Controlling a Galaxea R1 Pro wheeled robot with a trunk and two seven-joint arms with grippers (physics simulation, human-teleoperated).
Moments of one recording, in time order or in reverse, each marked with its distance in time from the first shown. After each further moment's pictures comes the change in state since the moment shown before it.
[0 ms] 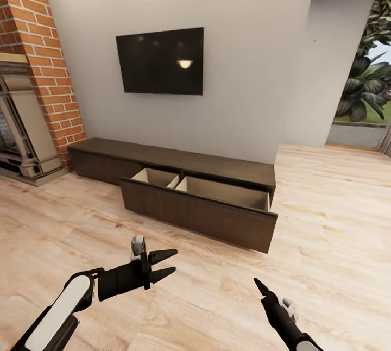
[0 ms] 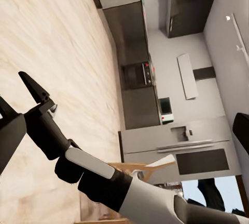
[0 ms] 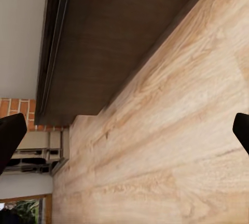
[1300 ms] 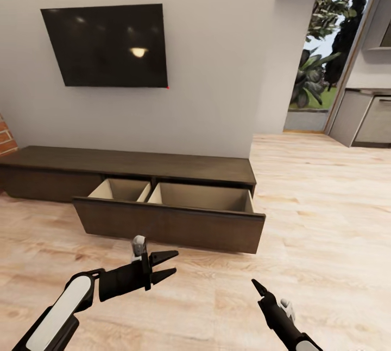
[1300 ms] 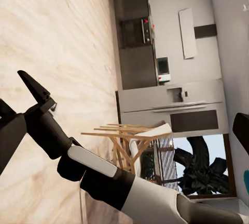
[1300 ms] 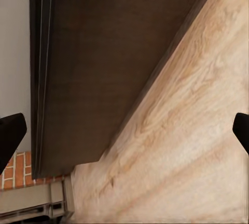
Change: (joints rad) left arm 0.000 -0.001 -0.007 0.000 -0.008 -0.001 0.003; right arm -0.001 0.001 0.000 0.000 0.000 0.062 0.001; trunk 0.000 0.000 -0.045
